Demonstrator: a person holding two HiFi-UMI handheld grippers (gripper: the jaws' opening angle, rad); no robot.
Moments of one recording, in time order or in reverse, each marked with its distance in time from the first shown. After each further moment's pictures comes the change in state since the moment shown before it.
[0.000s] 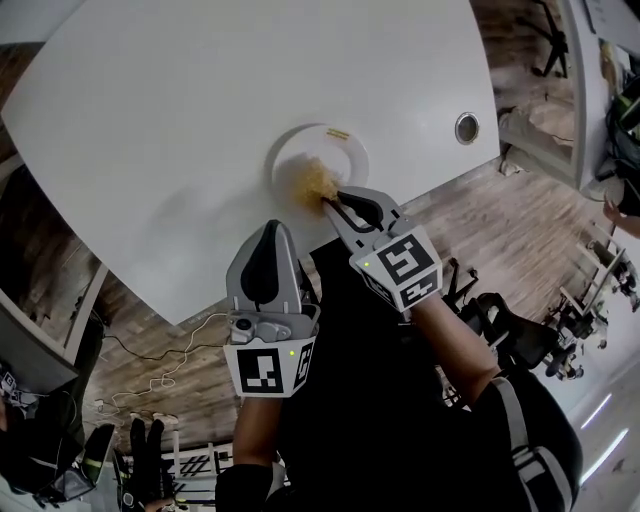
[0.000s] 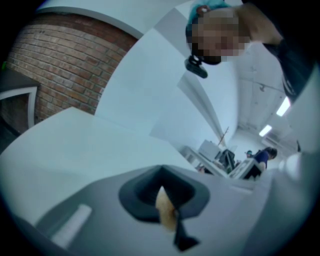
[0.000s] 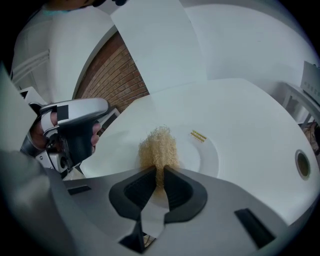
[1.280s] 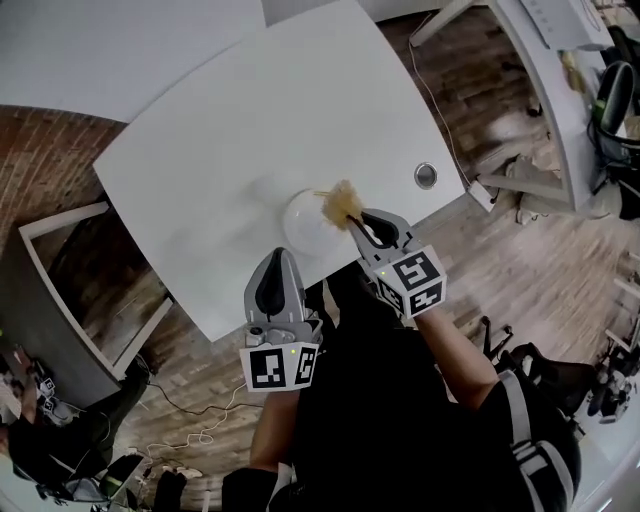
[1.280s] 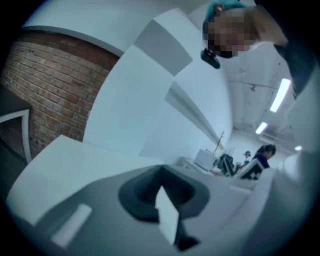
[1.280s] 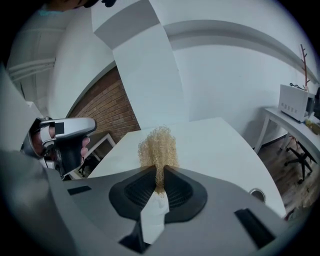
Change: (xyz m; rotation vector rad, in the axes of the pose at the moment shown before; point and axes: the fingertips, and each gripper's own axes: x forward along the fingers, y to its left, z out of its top) left arm -0.010 -0.062 0.087 0.091 -0.120 -0.014; right arm -0.105 -0.041 0.086 0.012 -0.296 -0.124
